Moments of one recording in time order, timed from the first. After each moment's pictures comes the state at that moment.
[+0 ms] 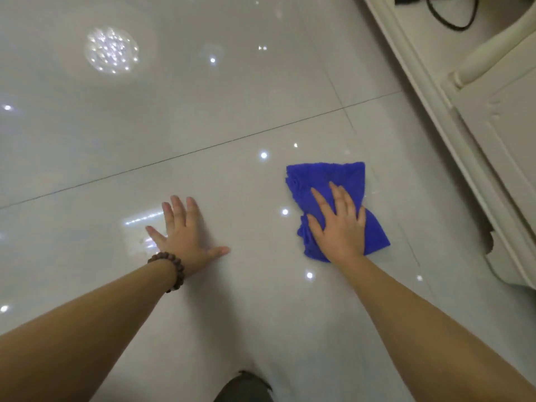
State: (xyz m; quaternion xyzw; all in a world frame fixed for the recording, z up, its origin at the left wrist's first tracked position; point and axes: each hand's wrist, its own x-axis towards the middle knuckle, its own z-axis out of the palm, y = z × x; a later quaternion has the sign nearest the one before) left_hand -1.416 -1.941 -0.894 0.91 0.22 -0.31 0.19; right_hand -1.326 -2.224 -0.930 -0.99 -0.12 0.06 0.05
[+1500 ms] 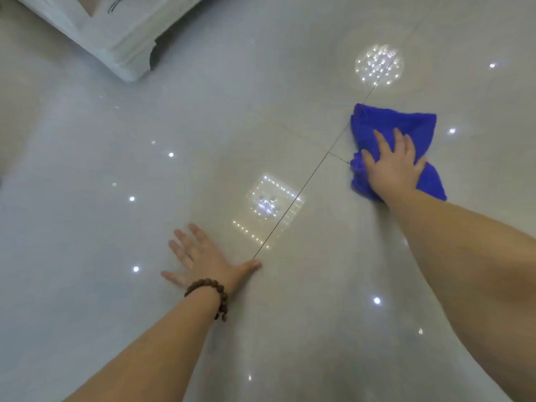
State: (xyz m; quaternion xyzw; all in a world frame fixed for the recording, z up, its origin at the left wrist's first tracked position) left_hand -1.739 -1.714 -0.886 0.57 0.76 -0.19 0.26; right_hand -1.391 -1.656 -0.932 -0.89 -0.43 0.12 0.07
